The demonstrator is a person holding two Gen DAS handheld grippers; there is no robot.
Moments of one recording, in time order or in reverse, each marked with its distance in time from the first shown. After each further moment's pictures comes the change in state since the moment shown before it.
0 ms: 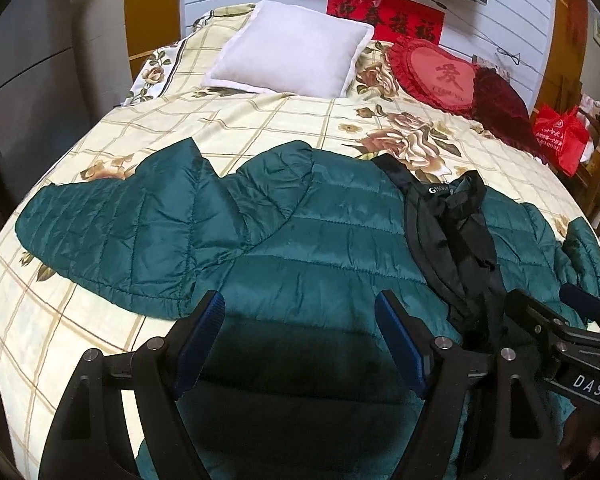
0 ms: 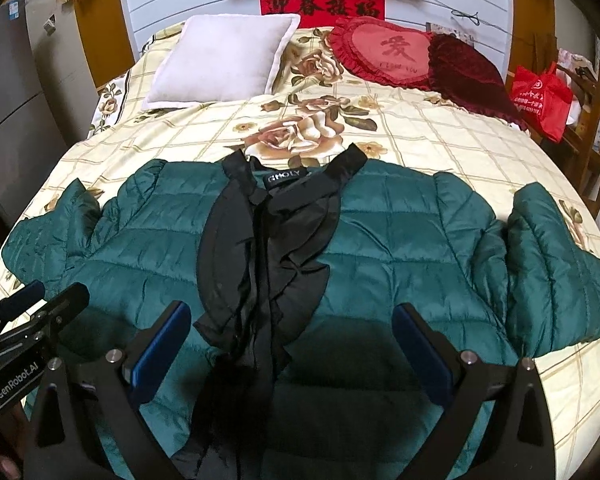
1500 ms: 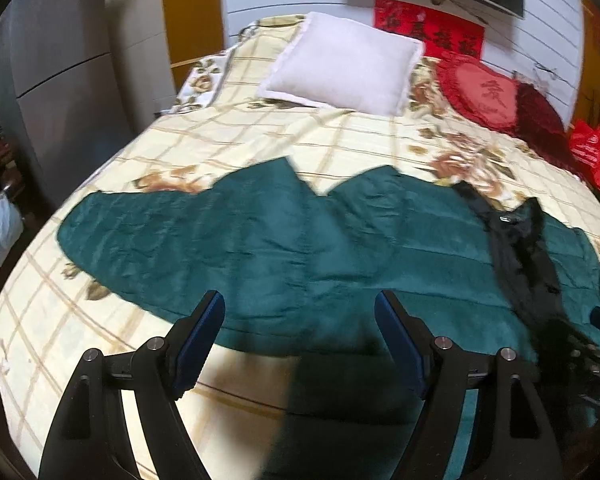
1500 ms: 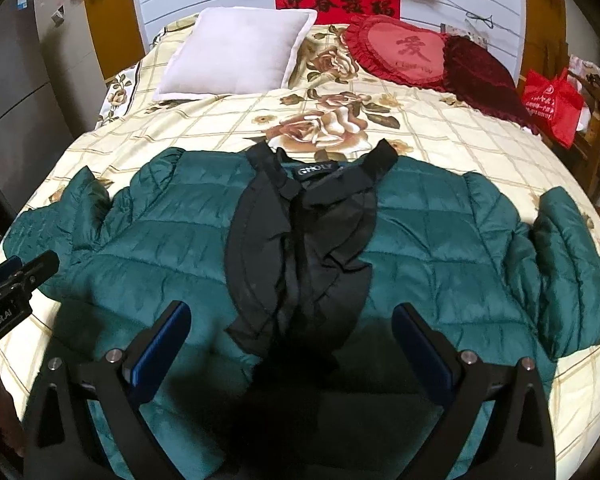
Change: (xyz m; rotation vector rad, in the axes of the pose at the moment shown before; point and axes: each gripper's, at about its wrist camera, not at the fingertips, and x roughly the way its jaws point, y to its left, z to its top) left arm 0.002 0.078 0.015 -0.038 -0.048 0.148; right arm 0.016 0.032 -0.003 -0.015 0.006 0.034
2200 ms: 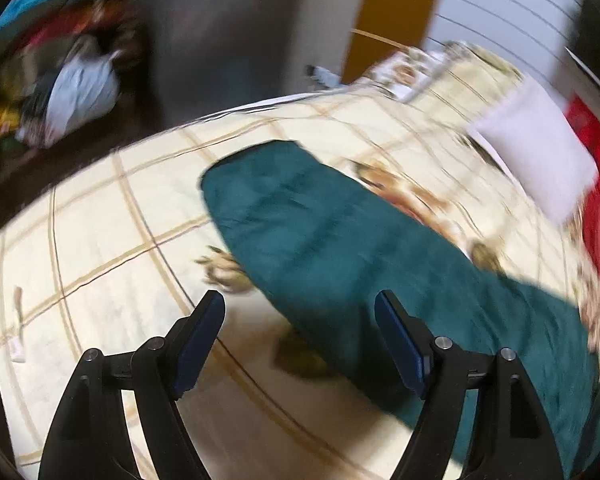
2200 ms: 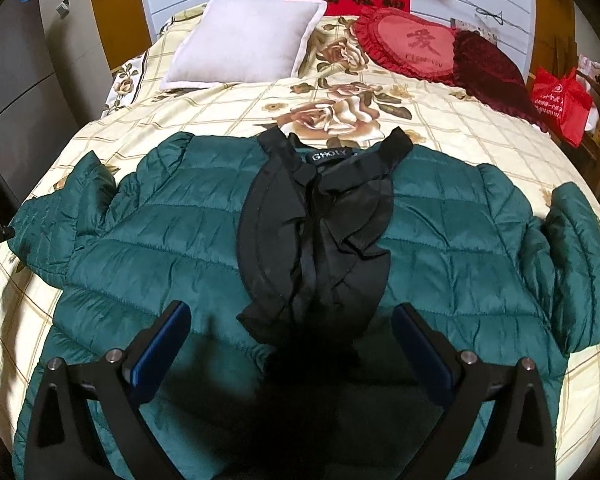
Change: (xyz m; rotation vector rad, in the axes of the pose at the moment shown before) left arm 0.076 0.253 0.010 -0.565 0.034 0.206; right arm 0.007 0.004 -0.006 -0.016 0.032 0.010
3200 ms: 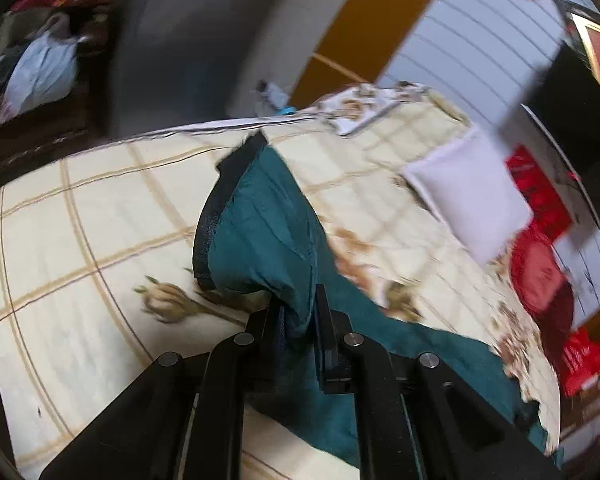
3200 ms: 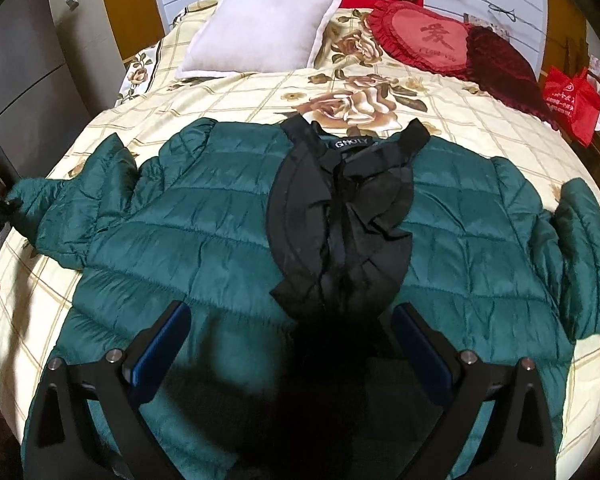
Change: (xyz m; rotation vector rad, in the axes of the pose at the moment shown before) left arm -0.045 -0.015 0.013 -0.020 -0.041 -0.309; right arm -0.017 0.012 -0.010 -0.022 0.027 0.034
